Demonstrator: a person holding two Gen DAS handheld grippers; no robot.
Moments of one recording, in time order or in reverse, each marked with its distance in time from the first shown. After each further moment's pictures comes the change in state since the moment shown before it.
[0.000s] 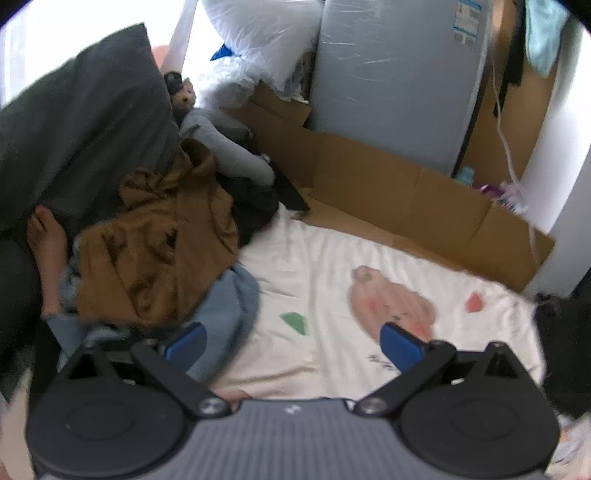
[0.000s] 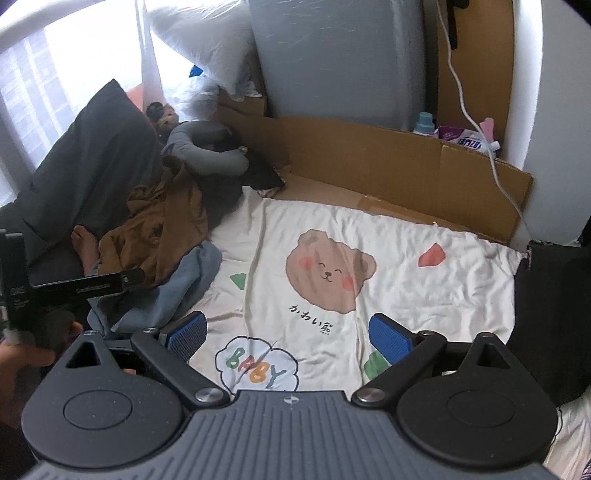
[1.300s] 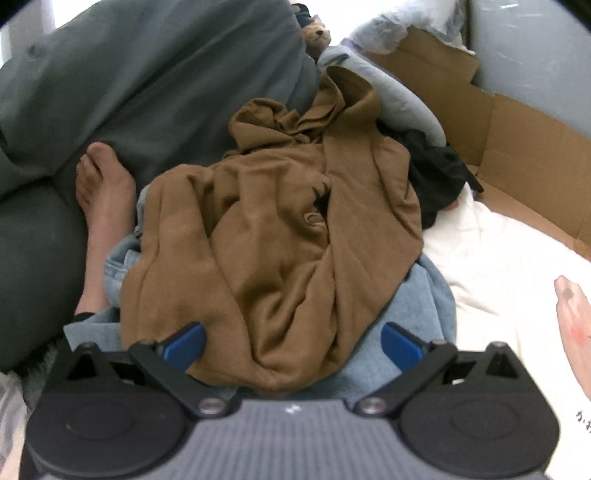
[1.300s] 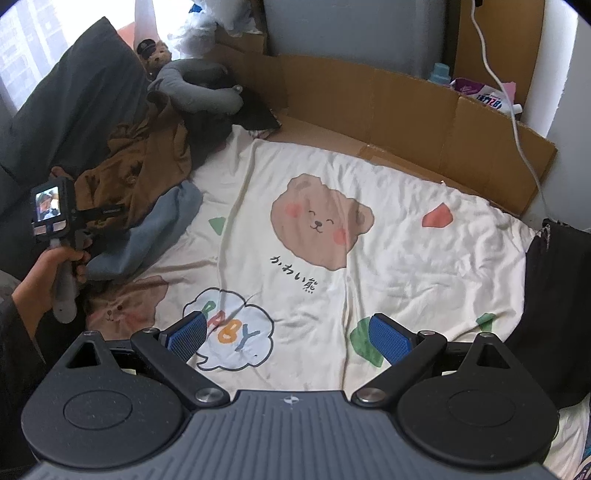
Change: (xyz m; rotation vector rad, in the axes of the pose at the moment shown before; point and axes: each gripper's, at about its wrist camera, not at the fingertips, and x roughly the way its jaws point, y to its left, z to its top) left arm 0.183 0.115 -0.018 -0.132 0.036 0.353; right arm 0.073 -0.023 -0.023 -0.073 0.156 -0.017
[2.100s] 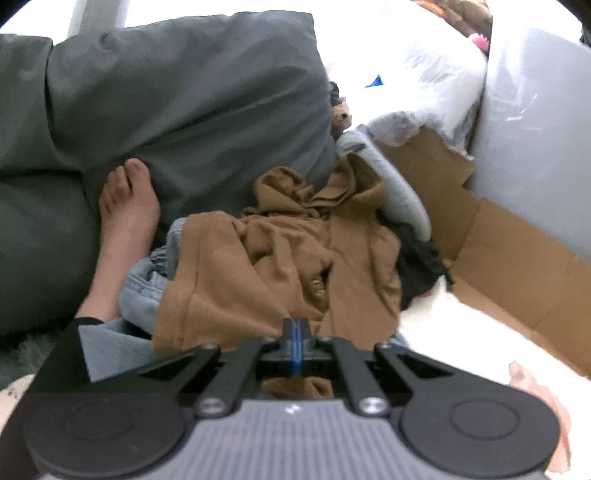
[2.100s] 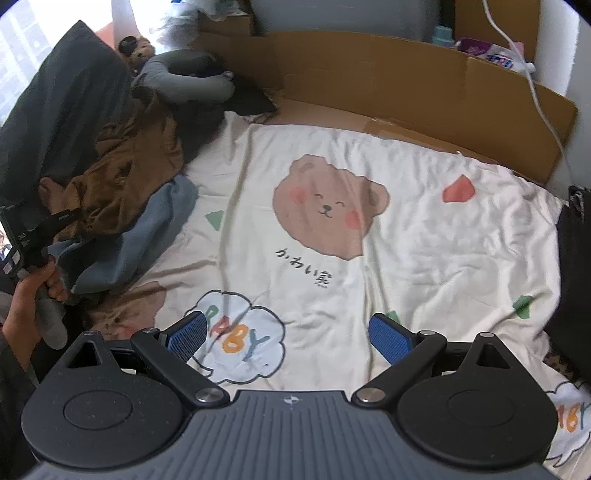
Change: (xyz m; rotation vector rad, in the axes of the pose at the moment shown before) left arm -0.039 0.044 -0.009 -0.207 -0.224 -0.169; right arm 0.062 -0.010 -0.001 0.080 0.033 0.056
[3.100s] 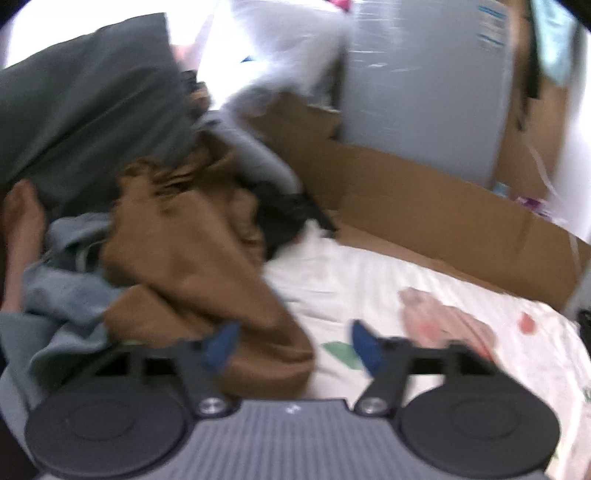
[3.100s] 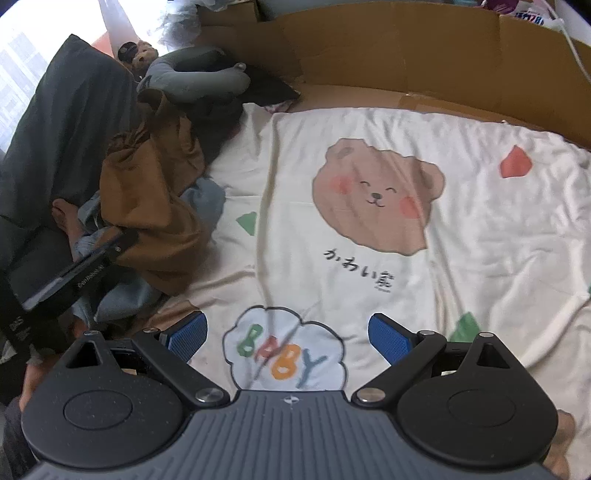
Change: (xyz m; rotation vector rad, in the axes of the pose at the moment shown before) left arm -0.035 -0.075 -0.048 0.205 0.074 -0.220; right arm 0.069 0.020 0.013 0.117 0.014 0.135
